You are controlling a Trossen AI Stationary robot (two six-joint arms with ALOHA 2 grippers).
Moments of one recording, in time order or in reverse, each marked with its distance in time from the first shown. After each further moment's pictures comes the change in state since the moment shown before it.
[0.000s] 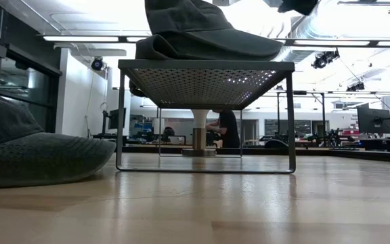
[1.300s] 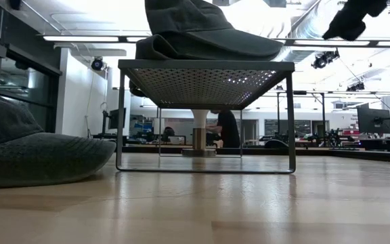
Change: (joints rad) left arm -0.805 -0.002 -0.729 -0.133 -0.190 -0.892; right arm 0.000 -0.425 -0.407 0.027 -0.012 0.084
